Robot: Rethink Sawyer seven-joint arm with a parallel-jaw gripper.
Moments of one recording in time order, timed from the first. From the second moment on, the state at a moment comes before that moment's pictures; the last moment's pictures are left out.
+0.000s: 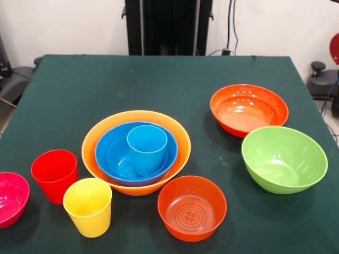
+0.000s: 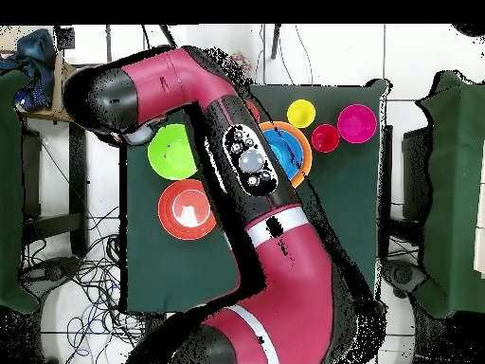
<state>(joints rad) -0.31 -0.54 0.79 1.14 -0.54 1.17 1.62</state>
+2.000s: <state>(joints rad) -0.34 -0.57 0.69 1.28 -0.53 0.99 1.62</state>
